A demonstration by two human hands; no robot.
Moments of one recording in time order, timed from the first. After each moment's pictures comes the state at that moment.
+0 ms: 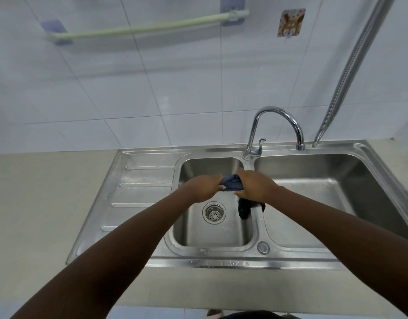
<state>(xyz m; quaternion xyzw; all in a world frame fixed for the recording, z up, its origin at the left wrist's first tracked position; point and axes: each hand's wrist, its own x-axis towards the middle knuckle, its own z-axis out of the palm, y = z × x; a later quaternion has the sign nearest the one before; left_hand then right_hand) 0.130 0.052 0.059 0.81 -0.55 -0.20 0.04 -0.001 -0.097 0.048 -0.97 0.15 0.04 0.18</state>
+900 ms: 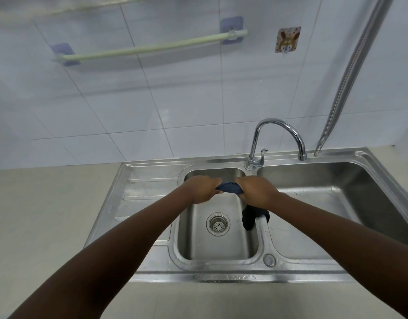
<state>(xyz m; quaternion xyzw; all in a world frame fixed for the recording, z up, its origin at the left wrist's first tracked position) 0.159 0.050 0.080 0.79 -0.60 -0.12 -0.02 0.010 -0.095 0.067 -0.98 0.12 0.01 0.13</state>
